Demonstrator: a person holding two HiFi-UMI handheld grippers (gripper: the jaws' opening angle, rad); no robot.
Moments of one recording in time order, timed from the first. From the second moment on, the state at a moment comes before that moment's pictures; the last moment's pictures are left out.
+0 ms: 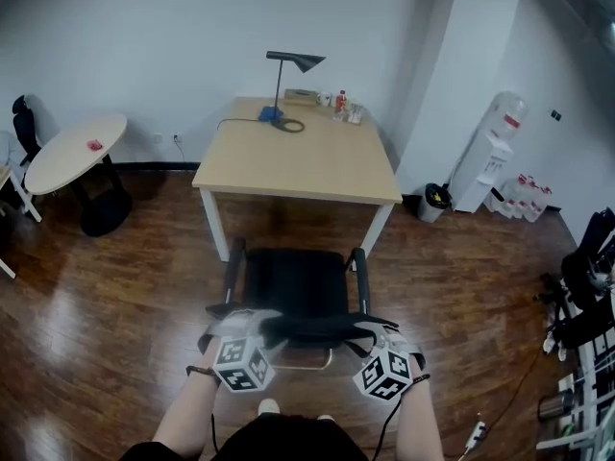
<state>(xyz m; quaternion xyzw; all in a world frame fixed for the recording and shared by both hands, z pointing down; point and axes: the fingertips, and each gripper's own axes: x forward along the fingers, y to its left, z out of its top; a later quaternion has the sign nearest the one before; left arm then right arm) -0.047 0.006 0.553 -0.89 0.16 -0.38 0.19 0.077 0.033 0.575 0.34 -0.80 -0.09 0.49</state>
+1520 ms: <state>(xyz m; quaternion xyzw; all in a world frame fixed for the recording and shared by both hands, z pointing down) 0.000 0.237 0.444 -0.86 0.51 0.03 0.04 0.194 0.248 0.470 0.48 -0.88 0.00 0.03</state>
